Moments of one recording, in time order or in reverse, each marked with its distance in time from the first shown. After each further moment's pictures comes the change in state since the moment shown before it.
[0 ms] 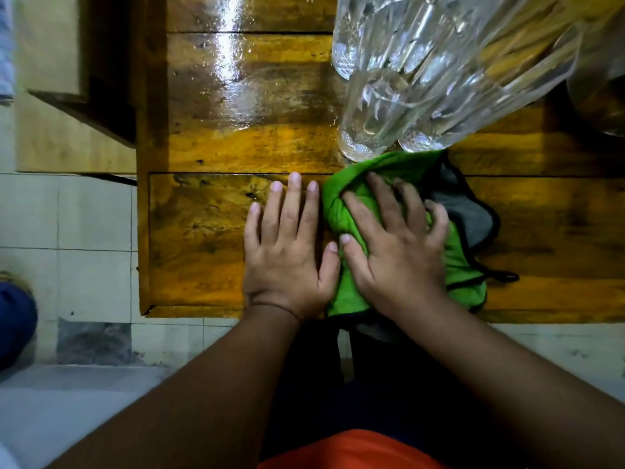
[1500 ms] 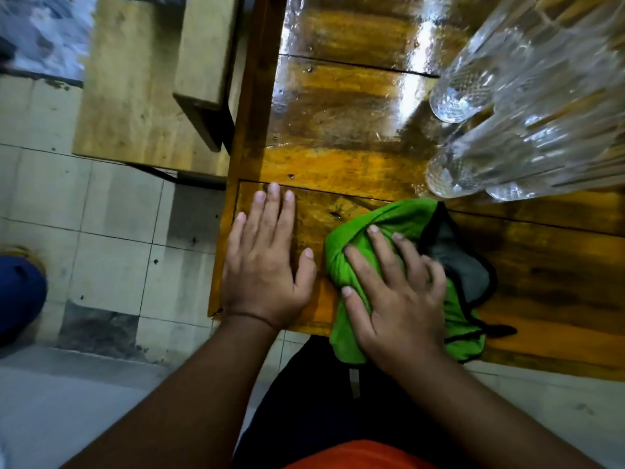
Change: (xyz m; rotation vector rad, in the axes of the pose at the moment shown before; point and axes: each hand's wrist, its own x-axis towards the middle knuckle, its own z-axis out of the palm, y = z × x) left_hand -0.003 -0.111 -0.024 -0.145 0.029 -0.161; right_hand -0.014 -0.085 0.011 0.029 -0.019 -0.123
